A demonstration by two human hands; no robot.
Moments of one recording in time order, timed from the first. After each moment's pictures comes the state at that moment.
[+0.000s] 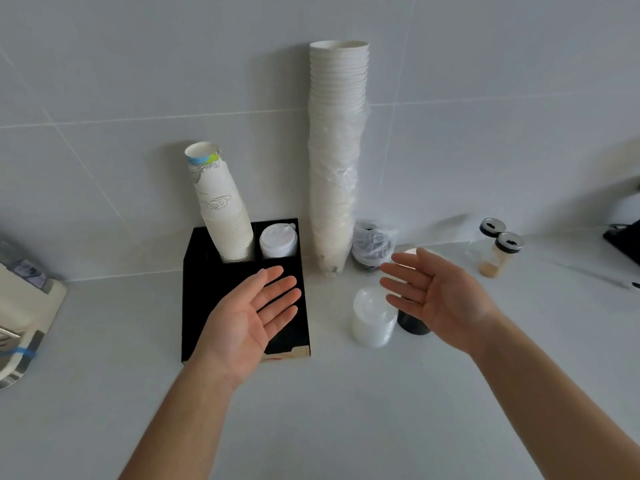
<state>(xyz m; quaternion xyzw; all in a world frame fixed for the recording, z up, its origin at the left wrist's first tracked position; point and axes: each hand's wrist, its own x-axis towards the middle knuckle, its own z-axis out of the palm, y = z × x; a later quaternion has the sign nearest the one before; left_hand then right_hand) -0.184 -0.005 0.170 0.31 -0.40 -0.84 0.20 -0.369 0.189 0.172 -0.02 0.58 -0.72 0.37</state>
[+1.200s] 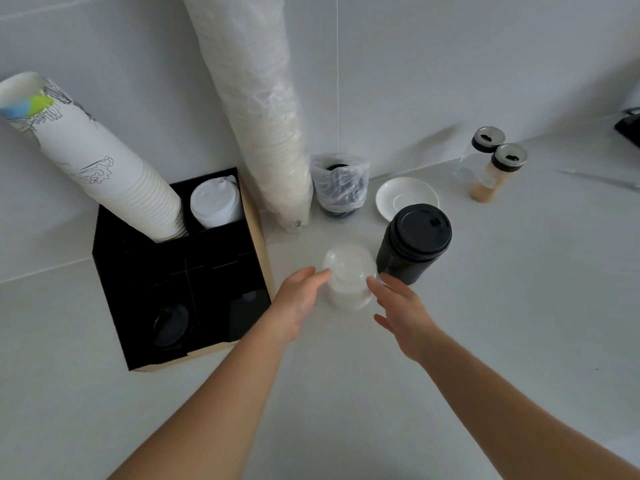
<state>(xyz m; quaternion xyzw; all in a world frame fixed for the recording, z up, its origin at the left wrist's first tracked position) -0.334 0.018 0.002 0.44 -0.60 -0.67 -0.09 -0.391 0.189 -0.004 0.14 0.67 -0.62 0.39</state>
